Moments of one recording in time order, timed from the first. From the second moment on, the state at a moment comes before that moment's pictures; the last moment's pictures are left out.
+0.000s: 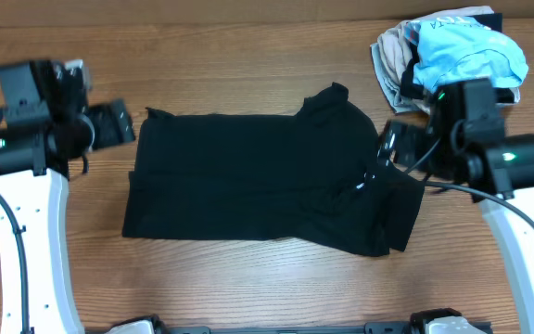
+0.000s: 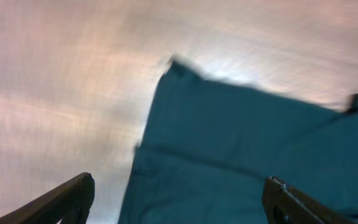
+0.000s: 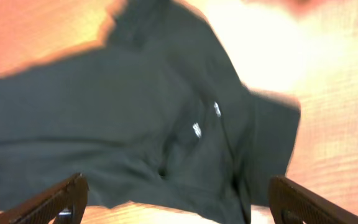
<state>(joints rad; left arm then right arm) 0.19 1.42 1.53 -1.05 0.13 -0.07 0.14 1.32 1.45 -1.16 -0.10 0.38</state>
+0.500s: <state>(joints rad) 0.11 1.95 1.92 -1.03 0.12 -0.04 0.14 1.63 1.75 -0.91 -0.10 0.11</state>
